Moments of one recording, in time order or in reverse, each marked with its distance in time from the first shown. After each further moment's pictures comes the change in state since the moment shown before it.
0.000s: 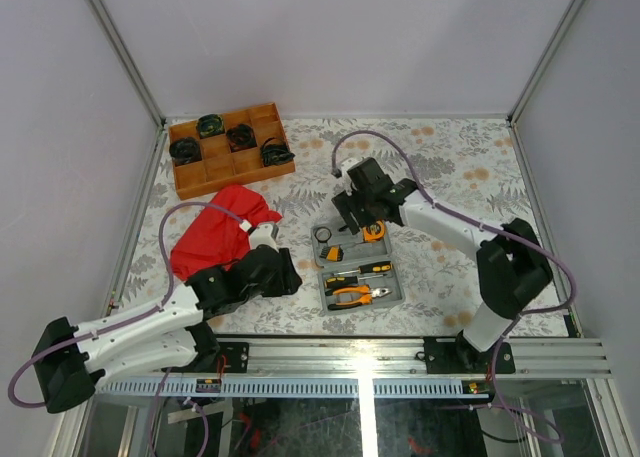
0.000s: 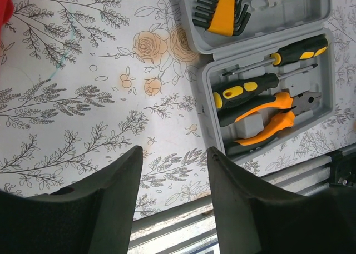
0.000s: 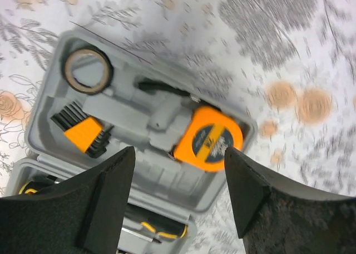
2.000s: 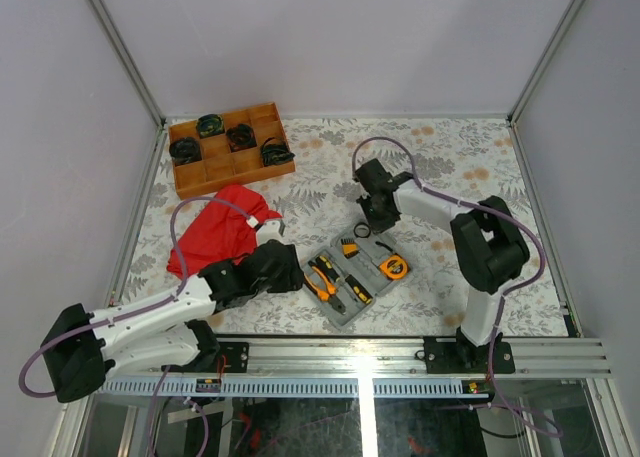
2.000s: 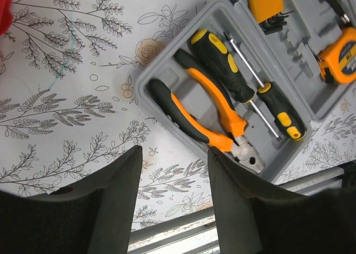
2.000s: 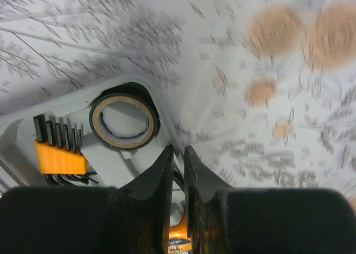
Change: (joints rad) left arm 0.009 0.101 0.037 0.019 -0.012 0.007; right arm -0.118 0.245 0.113 -0.143 -0.028 0.051
